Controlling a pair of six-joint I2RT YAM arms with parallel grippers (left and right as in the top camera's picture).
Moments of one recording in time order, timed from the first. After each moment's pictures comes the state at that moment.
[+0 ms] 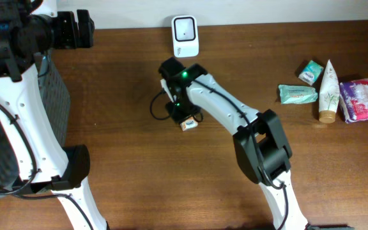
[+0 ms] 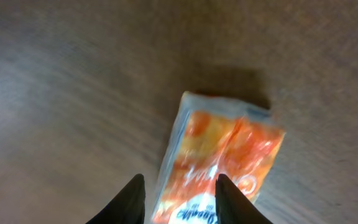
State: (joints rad) left arm 0.06 2.14 3.06 -1.69 0.15 0.04; right arm 0.61 2.31 1.94 -1.10 -0.06 0.06
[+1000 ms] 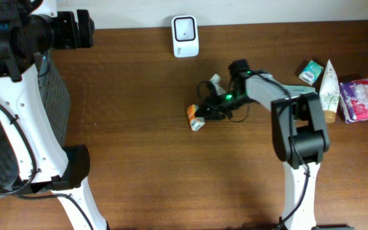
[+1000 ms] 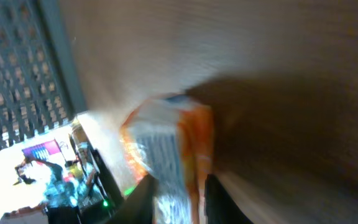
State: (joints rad) left arm 0.06 2.14 3.06 -1.69 0.15 0.04; right arm 0.16 2.30 1.56 -0.80 -0.95 0.12
